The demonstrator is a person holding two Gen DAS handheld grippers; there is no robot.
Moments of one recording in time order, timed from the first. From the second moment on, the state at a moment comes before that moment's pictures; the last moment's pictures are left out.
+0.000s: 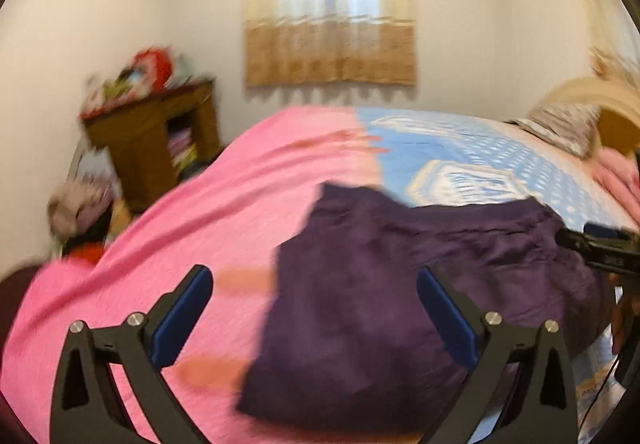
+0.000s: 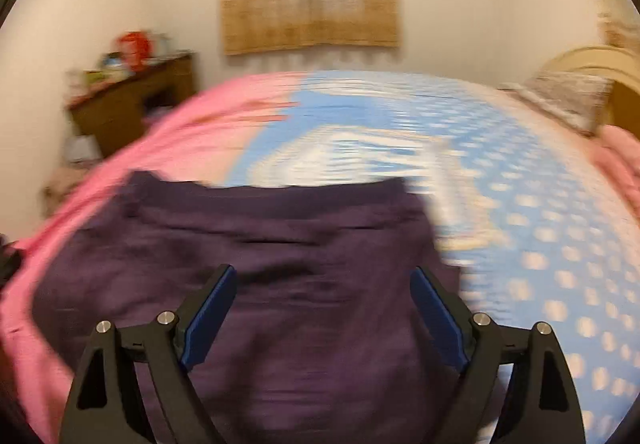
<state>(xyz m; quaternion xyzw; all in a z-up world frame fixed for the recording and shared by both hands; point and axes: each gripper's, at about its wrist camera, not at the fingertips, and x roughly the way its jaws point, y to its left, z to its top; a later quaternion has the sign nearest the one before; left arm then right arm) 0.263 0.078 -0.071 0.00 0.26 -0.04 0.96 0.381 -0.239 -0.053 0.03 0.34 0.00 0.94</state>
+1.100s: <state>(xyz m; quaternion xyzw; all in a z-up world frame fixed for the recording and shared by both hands) 0.321 0.125 -0.185 -0.38 0.36 -0.18 0.83 0.398 -0.195 -0.127 -0.03 0.38 0.01 0.92</state>
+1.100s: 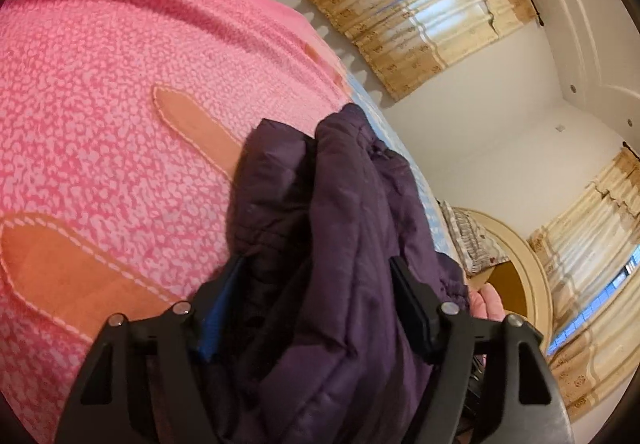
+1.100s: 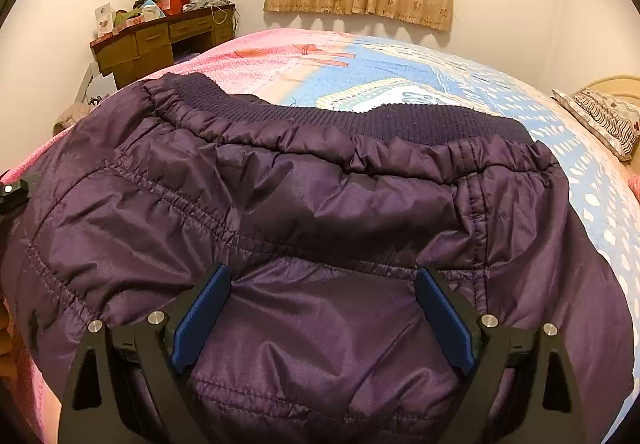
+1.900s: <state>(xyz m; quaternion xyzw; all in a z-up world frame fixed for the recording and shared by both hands) 0.287 -0.016 -0.046 -0.09 0.19 -0.27 0.94 0.381 -0.229 -0.108 0.03 0.37 0.05 0.93</state>
